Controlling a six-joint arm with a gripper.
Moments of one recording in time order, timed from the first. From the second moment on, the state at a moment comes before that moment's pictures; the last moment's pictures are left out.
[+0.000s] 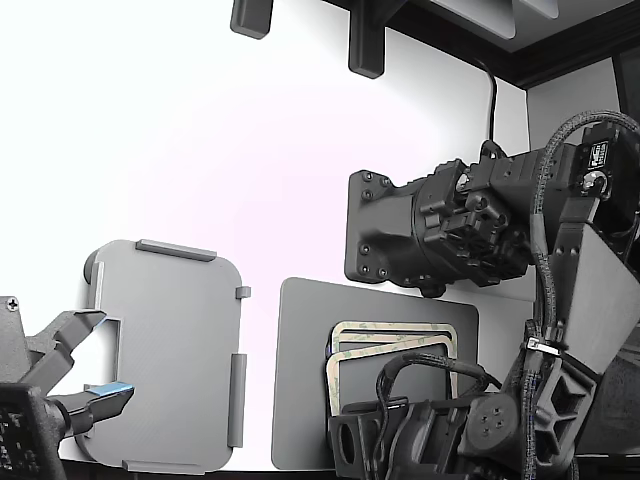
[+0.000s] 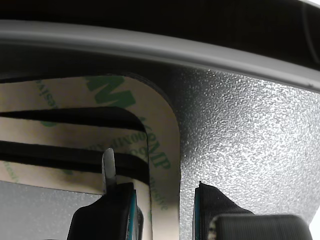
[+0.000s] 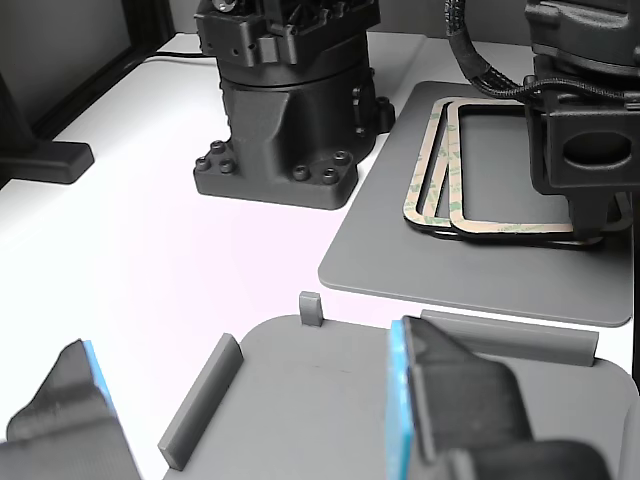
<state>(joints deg) 65.1 87.9 101.4 76.2 0.8 -32.5</state>
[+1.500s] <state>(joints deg) 56.1 90.3 82.0 94.3 6.3 -26.3</state>
